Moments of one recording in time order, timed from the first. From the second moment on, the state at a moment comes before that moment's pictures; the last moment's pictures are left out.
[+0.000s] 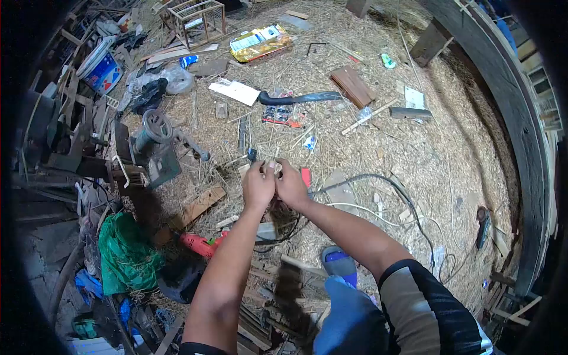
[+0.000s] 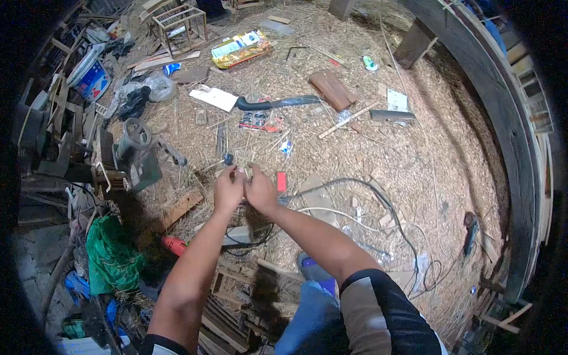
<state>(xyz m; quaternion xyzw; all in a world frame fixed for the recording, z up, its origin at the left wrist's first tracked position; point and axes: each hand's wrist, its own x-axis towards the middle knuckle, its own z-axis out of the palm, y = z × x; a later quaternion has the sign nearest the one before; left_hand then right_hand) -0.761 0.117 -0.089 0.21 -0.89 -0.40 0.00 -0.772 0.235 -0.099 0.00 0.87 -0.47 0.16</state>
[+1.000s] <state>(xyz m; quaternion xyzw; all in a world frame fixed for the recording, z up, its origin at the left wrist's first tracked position) -0.916 0.132 -0.157 0.20 -0.88 -0.42 -0.04 -1.052 0.233 -0.205 -0.24 0.96 -0.08 0.06</state>
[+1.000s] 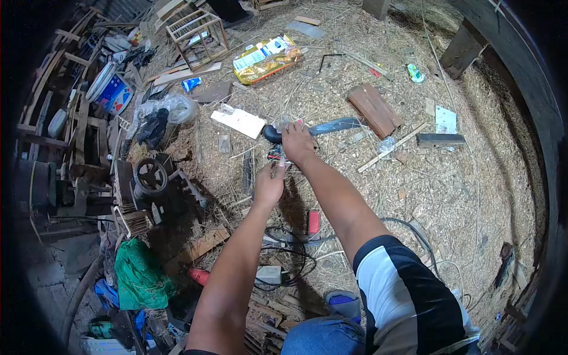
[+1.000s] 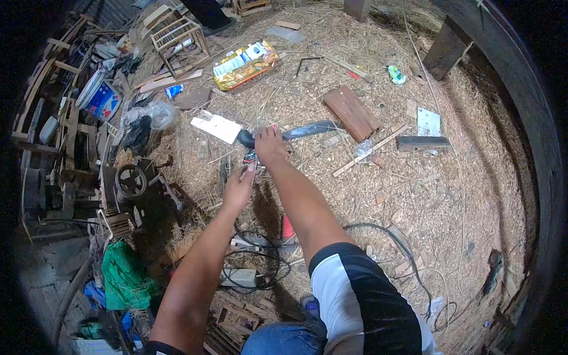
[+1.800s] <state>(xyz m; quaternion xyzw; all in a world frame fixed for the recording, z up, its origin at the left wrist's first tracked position) -0.840 0.078 -0.043 -0.02 -1.00 0.00 0.05 -0.890 0.225 -0.059 -0.44 0.87 -0.20 -0.05</state>
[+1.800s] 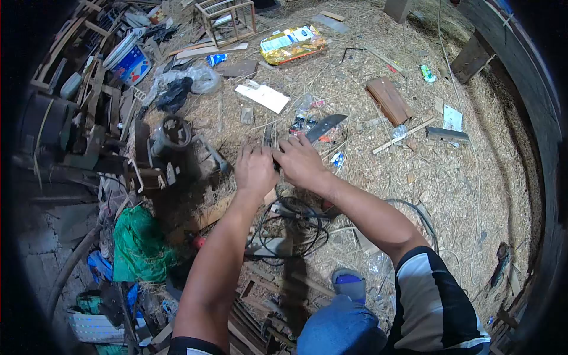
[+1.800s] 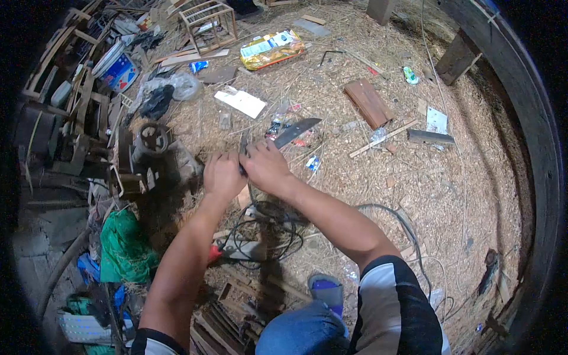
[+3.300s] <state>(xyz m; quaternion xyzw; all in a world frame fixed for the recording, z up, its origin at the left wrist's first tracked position) -0.452 -0.022 0.124 0.12 -0.95 -0.27 0.07 -0.535 0.087 0.100 -0.09 0.63 -0.77 0.05</state>
